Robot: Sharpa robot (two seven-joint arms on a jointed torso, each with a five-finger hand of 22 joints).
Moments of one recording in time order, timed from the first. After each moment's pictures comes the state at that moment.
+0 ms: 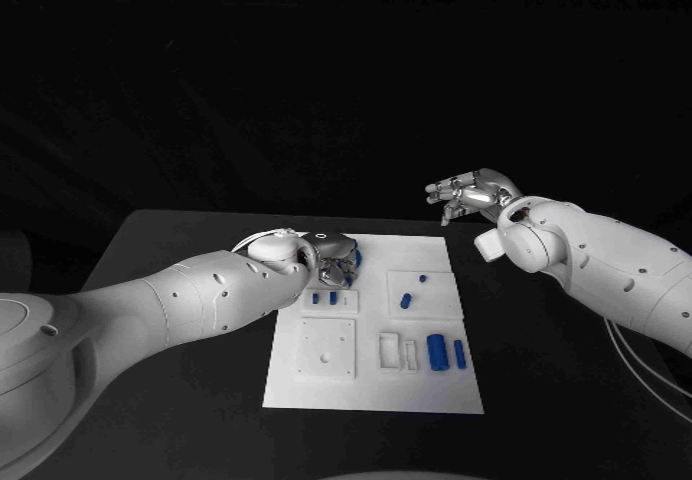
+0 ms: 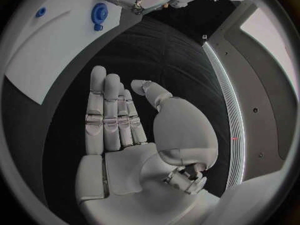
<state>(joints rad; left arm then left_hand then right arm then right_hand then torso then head) 1.24 -0.31 -0.23 0.93 -1.46 -0.15 0.07 1.37 -0.01 0.23 -0.19 0.12 1.13 0.09 0.06 0.06 1.21 0.05 0.06 0.06 1.31 -0.05 1.16 0.26 0.08 1.24 -0.06 0.33 1.31 1.02 -0.70 0.37 1.08 -0.71 -0.15 0.06 1.14 -0.09 0.43 -0.20 0.68 1.05 0.14 0.06 0.06 1.19 0.09 0.10 0.06 1.24 -0.01 0.68 0.68 0.13 1.41 -0.03 0.08 1.04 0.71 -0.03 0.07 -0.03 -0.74</state>
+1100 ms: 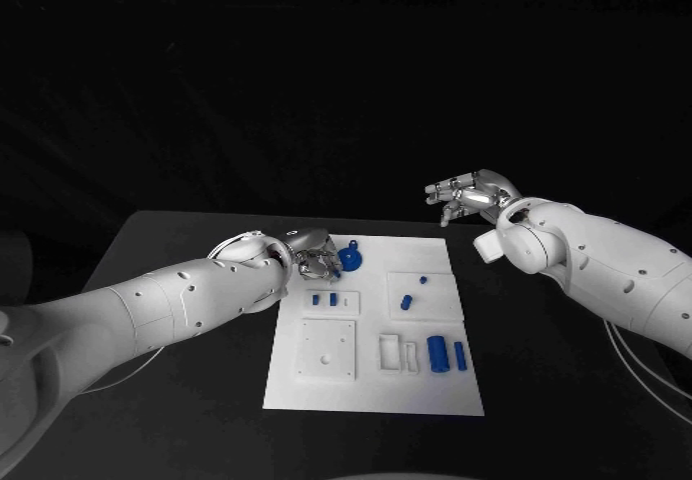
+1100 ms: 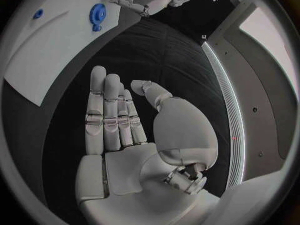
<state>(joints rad) 1.23 -0.41 -0.20 0.97 -1.23 -0.23 0.10 1.38 0.02 0.26 -0.19 0.12 1.19 0.09 0.06 0.06 1.27 0.04 0.06 0.06 1.34 -0.05 1.16 0.26 0.08 1.26 -0.07 0.36 1.31 1.02 -0.70 0.37 1.08 -0.70 -0.15 0.06 1.14 -0.09 0.43 -0.20 0.68 1.05 0.14 0.06 0.06 1.19 0.09 0.10 0.06 1.24 -0.01 0.68 0.68 0.13 1.41 -0.03 0.08 1.04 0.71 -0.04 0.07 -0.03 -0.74</state>
